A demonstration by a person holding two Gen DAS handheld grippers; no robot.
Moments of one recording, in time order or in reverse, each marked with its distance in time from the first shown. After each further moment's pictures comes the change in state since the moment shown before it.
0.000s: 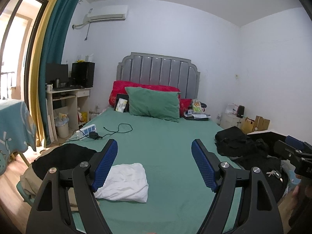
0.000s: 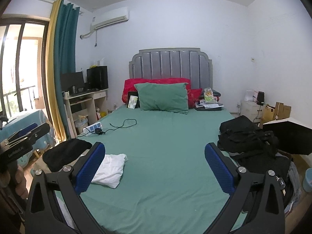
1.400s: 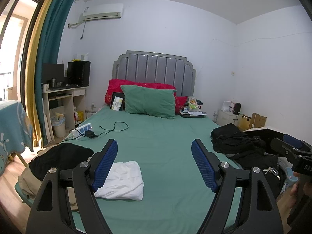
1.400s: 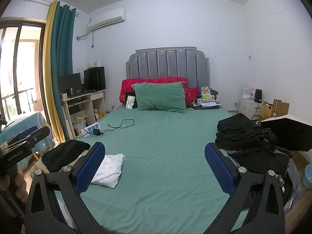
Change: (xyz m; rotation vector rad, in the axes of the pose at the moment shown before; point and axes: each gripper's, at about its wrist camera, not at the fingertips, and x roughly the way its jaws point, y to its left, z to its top) left arm 0.010 -0.017 0.000 0.015 0.018 -0.027; right arm -0.004 -0.008 0.000 0.015 0.001 -0.013
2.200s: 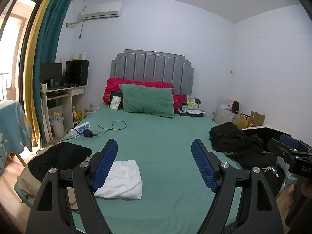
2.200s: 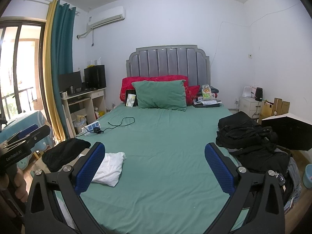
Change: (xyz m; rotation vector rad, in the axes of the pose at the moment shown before) left arm 0.007 -0.010 0.002 0.006 0.014 -0.014; right arm 0.006 0.000 -0.006 0.004 0.015 0.000
